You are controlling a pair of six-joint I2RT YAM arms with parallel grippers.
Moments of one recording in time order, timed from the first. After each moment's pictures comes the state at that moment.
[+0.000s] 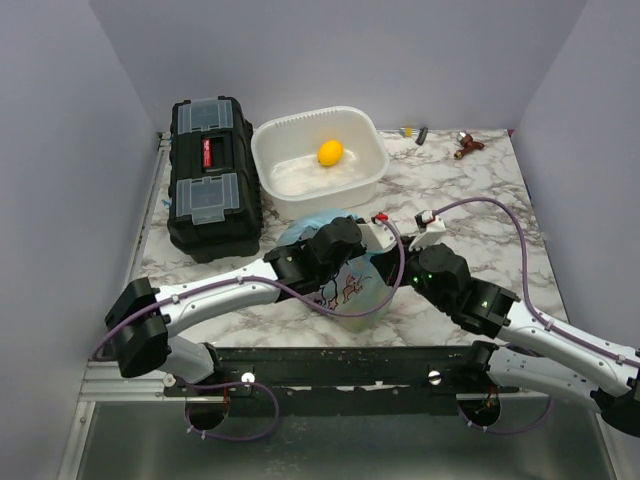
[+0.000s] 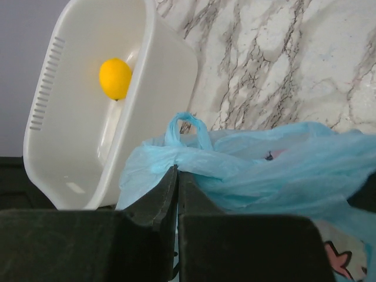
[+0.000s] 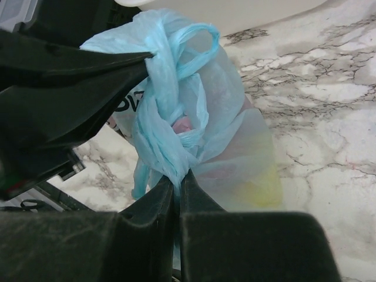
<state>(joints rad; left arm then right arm) -1.08 1.37 1.05 -0.10 -0.44 0.45 0.96 0.84 0.68 -0.21 0.38 0.65</state>
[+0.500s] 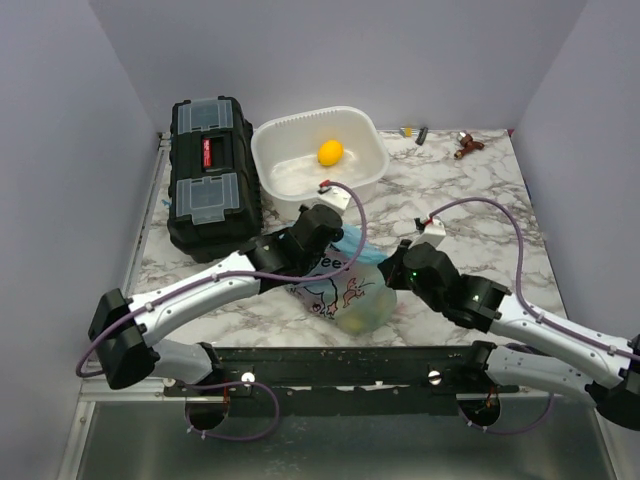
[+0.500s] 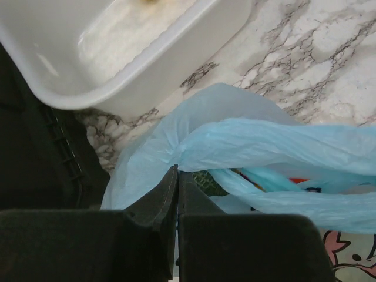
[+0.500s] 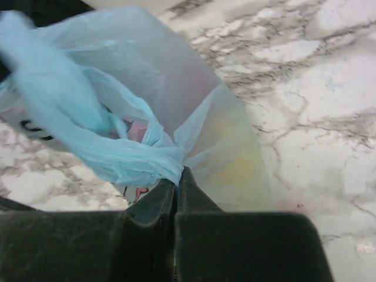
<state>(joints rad) -0.99 1.37 1.15 -0.37 -0.60 -0.06 0.96 0.87 0.70 -0.34 0.46 0.76</state>
